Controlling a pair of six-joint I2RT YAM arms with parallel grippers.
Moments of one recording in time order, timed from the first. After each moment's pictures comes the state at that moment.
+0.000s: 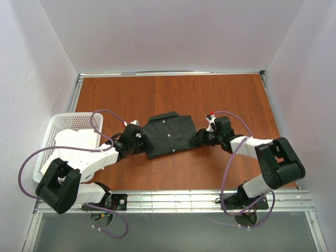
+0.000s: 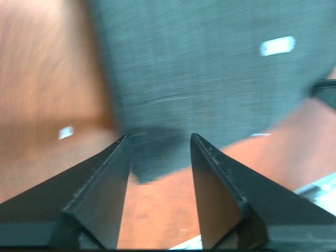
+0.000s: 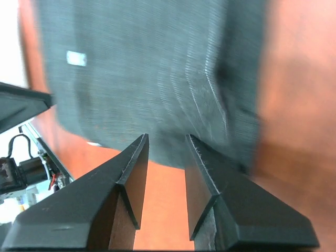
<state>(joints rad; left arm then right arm) -0.58 1.24 0.61 -0.21 0.05 -0.84 0.42 1.46 0.56 0.17 -0.52 0.63</state>
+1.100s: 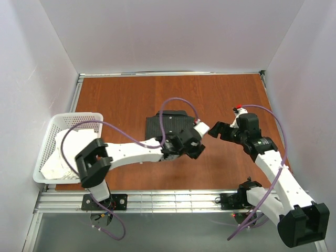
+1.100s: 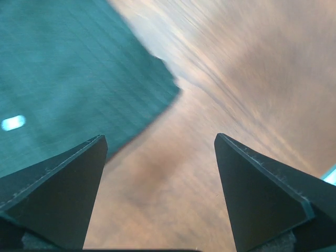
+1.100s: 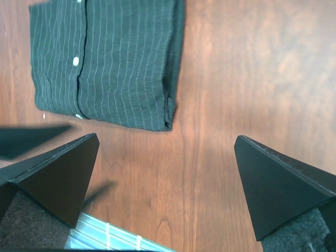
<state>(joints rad) -1.14 1.66 1.18 -0.28 -0.29 -0.24 0.26 0.92 0.70 -0.51 -0.25 0.45</state>
